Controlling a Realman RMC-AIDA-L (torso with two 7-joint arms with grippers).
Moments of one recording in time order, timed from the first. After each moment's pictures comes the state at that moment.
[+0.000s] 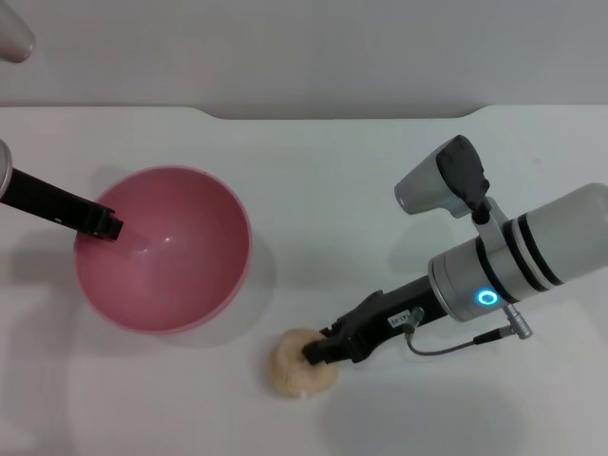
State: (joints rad) left arm -0.52 -2.06 1.12 1.45 2.61 1.62 -2.65; right arm 0.81 2.09 -1.49 -0.45 -1.86 -1.18 2.01
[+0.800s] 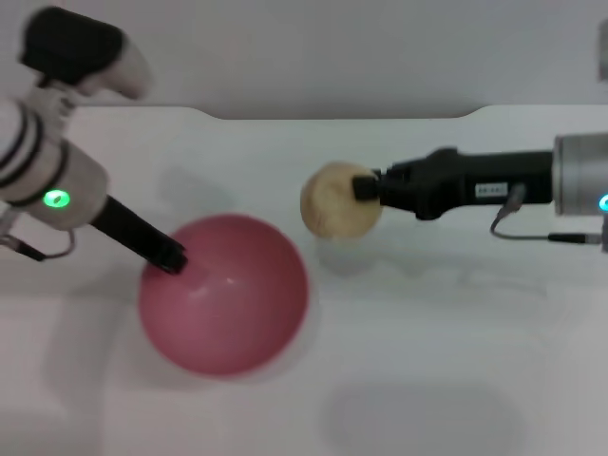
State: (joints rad) left arm -0.64 -2.06 1.31 1.25 2.60 1.56 -2.65; right arm 0.54 2.07 -1.15 -0.92 -1.76 -1.38 1.92
